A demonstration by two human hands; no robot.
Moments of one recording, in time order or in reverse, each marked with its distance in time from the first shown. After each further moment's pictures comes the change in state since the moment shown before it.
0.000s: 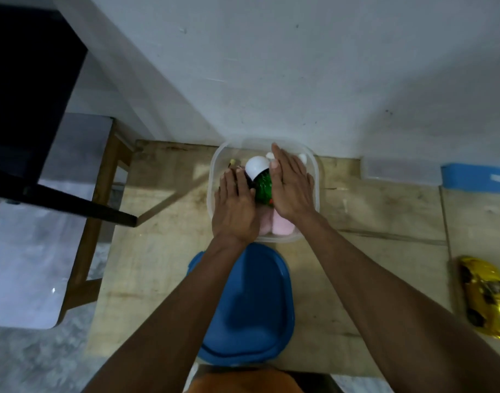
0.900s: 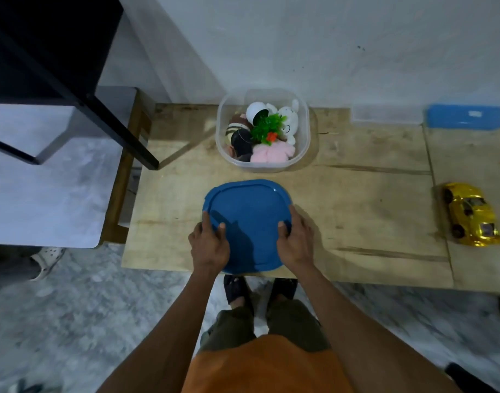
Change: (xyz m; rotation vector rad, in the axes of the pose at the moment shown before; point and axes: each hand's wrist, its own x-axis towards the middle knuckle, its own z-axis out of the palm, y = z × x) left_hand -0.217 -0.087 0.034 -0.189 -0.001 -0.394; right_hand -0.254 0.066 0.062 0.151 -0.015 0.317
